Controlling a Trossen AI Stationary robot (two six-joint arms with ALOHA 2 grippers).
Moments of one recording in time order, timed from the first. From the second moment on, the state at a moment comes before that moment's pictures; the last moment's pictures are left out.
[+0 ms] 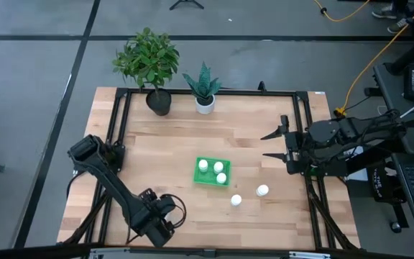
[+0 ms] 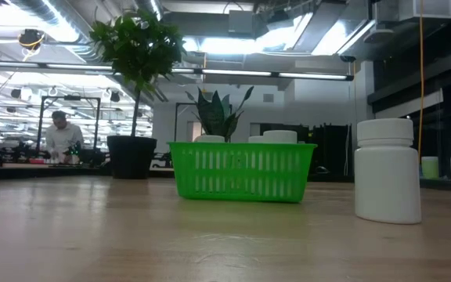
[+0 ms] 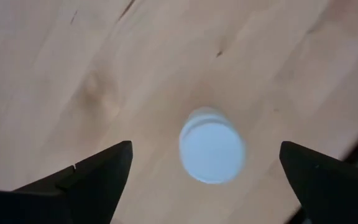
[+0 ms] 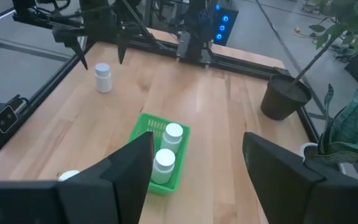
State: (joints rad) left arm -0.79 1.88 1.46 -1.11 -0.24 -1.43; right arm 0.28 0.77 0.91 -0.52 0.23 -0.11
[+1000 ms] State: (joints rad) left arm -0.76 1.88 1.30 -0.90 -0.20 -1.48; right arm 0.28 0.77 0.91 -0.51 0.23 -0.14
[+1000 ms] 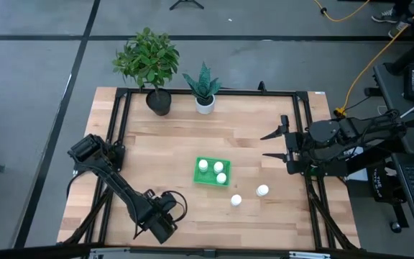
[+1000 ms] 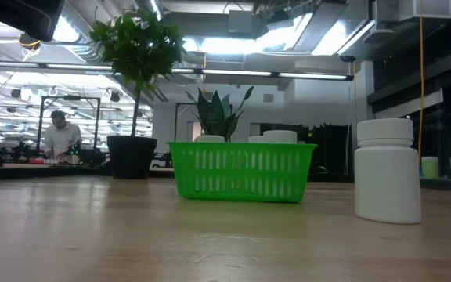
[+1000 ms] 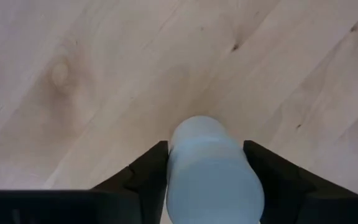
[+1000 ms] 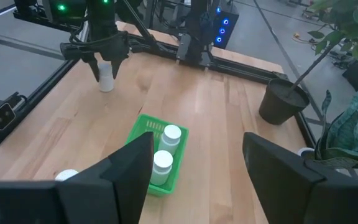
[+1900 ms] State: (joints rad) left arm -0.43 1.88 1.64 -1.05 -0.35 -0.75; right arm 0.28 0.77 0.91 -0.51 0.23 -0.14
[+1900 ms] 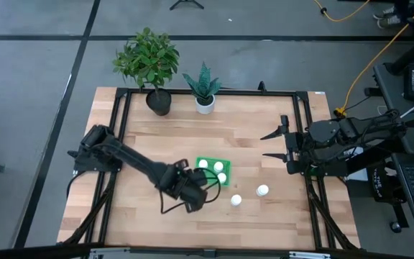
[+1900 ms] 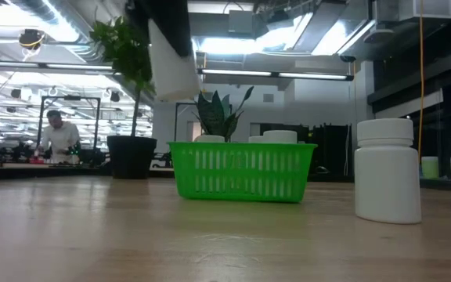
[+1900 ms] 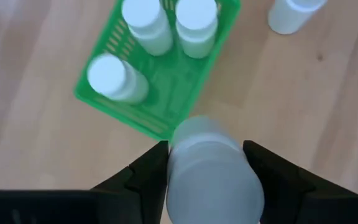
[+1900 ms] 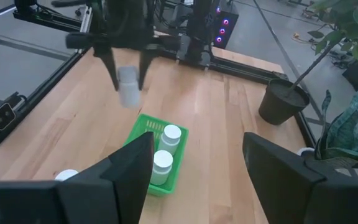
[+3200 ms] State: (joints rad) left arm -0.24 2.02 1.64 -0.81 -0.19 -0.34; right arm 0.28 0.77 0.91 -0.55 0.23 -0.13
